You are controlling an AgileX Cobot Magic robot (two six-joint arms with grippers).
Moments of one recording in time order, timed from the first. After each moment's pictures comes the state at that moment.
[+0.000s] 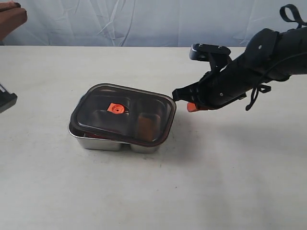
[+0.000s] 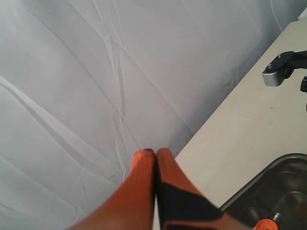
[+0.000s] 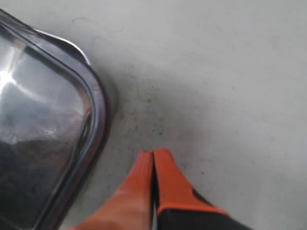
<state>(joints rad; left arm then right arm) -0.53 0.74 -0.62 -0.94 0.05 1.53 0.52 1.79 -1.02 0.59 0.44 -0.37</state>
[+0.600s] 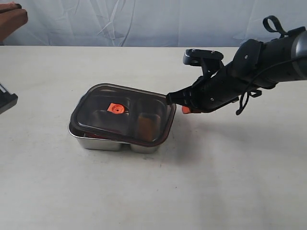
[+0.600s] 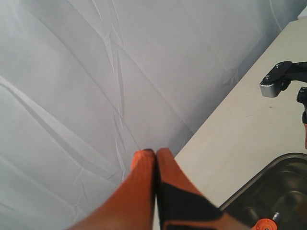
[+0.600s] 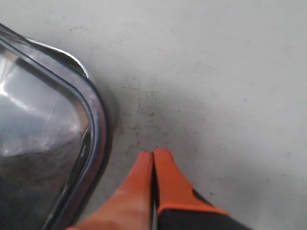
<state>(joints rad) -0.53 0.74 -0.62 -0.94 0.05 1.53 0.56 1.84 -1.02 0.60 0.35 -0.36</state>
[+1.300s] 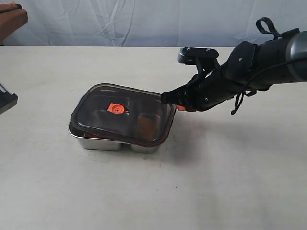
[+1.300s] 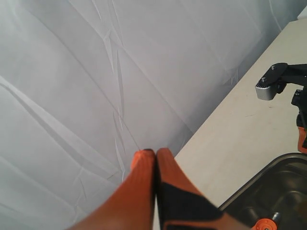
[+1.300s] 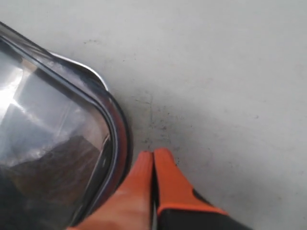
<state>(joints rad) -0.53 0.74 -0.62 -0.94 0.05 1.53 0.59 1.84 -1.02 0.60 0.29 -0.36</state>
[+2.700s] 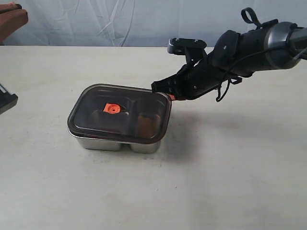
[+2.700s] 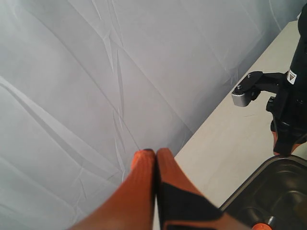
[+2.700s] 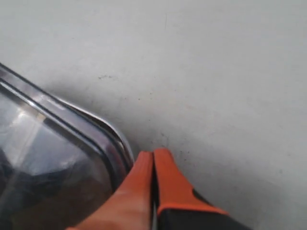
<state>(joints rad) -0.53 0.74 -0.62 -0.95 0.05 1.53 0.59 1.95 -1.19 0.58 0.34 -0.35</state>
